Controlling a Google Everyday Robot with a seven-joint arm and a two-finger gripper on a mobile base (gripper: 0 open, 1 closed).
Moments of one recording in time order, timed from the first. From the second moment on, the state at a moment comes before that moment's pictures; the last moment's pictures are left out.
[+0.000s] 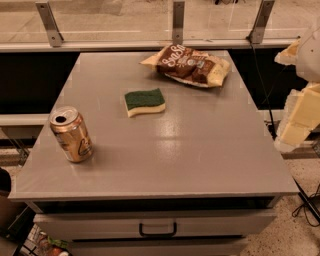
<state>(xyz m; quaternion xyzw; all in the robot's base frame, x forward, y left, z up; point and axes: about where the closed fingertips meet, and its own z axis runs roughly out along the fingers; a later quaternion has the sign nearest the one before) 0.438 -0.215 0.984 -0.60 0.78 -0.04 0.17</state>
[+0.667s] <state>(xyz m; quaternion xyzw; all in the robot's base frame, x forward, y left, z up) 0.441 -0.213 0.984 -0.60 0.78 -0.03 0.19</state>
